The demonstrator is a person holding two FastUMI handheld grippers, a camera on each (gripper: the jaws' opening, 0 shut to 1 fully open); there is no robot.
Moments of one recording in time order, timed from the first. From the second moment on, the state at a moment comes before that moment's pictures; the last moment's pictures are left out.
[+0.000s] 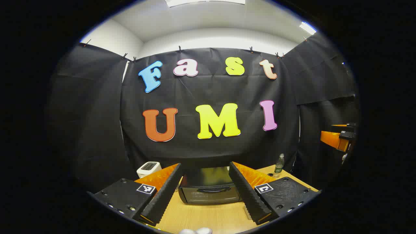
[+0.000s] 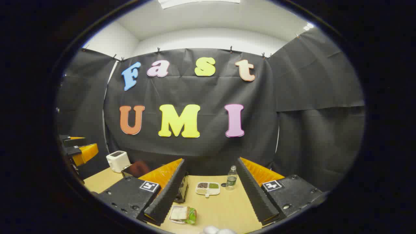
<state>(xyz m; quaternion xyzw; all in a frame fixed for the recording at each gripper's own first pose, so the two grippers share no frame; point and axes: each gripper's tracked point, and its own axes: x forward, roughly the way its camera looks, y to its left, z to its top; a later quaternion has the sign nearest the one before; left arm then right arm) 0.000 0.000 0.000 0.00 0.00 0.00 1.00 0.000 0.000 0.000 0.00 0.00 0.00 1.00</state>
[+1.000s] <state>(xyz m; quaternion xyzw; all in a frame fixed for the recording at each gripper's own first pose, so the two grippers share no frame) 0.055 -0.024 -0.083 -0.01 0.04 -0.01 1.00 0.012 -0.021 -0.021 -0.01 0.02 -0.01 1.00</state>
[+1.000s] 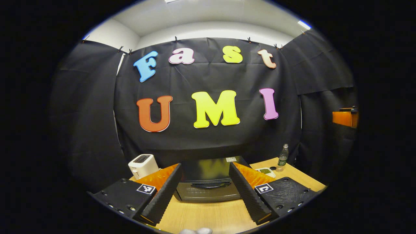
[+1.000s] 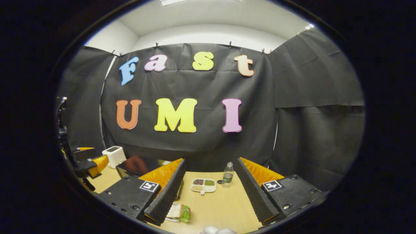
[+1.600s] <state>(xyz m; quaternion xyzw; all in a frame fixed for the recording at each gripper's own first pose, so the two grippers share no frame) 0.163 -0.033 -0.208 0.00 0.14 -0.01 0.99 0.003 -0.069 -0.060 -0.02 0.08 -0.07 0.99</state>
